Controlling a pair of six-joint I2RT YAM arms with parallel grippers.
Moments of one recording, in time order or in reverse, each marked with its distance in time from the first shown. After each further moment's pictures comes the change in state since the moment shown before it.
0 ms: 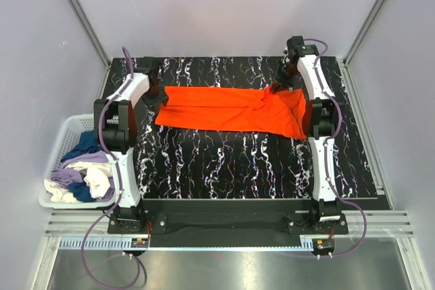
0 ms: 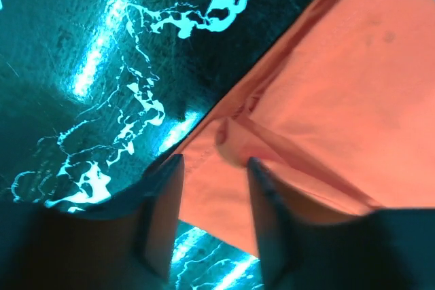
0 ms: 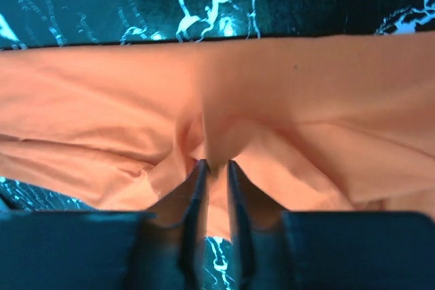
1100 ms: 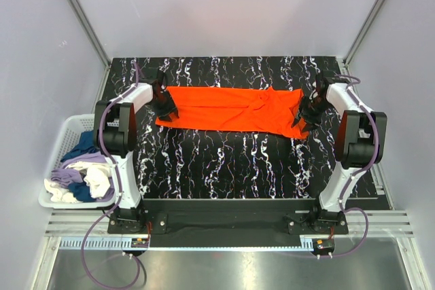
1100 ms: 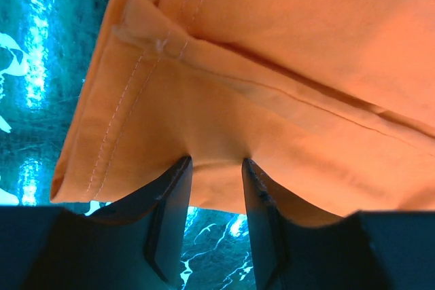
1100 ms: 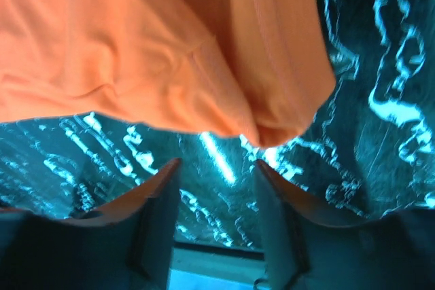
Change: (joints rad) left arm -0.035 -0.056 -0.215 0.138 0.288 0.097; right arm -0.165 -0.709 -1.175 0.263 0.028 -0.056
